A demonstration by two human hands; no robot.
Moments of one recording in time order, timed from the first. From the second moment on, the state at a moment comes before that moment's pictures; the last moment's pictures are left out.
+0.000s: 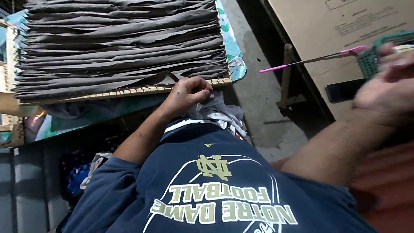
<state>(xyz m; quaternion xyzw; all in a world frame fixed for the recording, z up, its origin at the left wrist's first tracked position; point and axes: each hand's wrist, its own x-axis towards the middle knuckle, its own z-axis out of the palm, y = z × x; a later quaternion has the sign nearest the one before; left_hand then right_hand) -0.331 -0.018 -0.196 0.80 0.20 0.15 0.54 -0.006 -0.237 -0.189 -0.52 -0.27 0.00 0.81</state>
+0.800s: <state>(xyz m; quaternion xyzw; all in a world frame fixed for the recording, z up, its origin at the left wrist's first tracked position) -0.335 -0.024 -0.190 0.78 0.21 0.18 0.56 -0.155 -0.144 -0.230 -0.54 -0.57 0.23 0.58</state>
